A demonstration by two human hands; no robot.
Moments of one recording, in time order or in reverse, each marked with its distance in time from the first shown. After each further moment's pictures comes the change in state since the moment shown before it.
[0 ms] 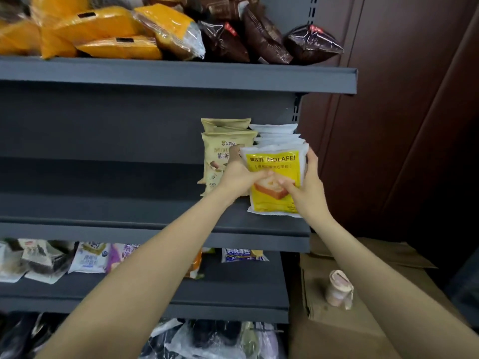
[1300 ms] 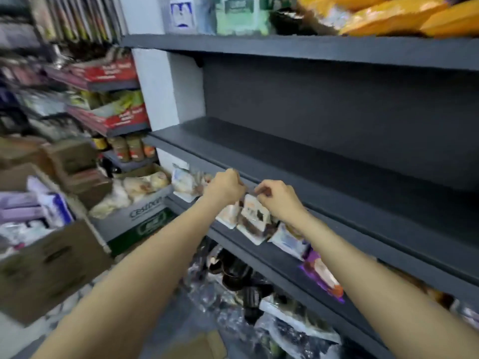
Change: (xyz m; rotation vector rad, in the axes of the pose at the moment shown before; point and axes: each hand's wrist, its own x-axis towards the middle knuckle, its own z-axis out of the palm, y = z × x) left_hand -0.136 -0.186 -0.500 0.722 0.360 -0.527; right_hand -0.108 -0.251 0.488 -0.177 -0.882 -0.205
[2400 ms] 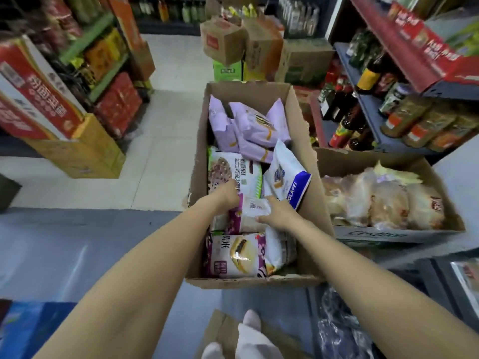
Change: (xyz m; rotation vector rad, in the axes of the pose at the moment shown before) left_hand 0.029 -0.673 -0.165 -0.220 -0.048 -0.978; right_hand 0.242 -0.340 0.615 -0.426 -1.072 -0.309
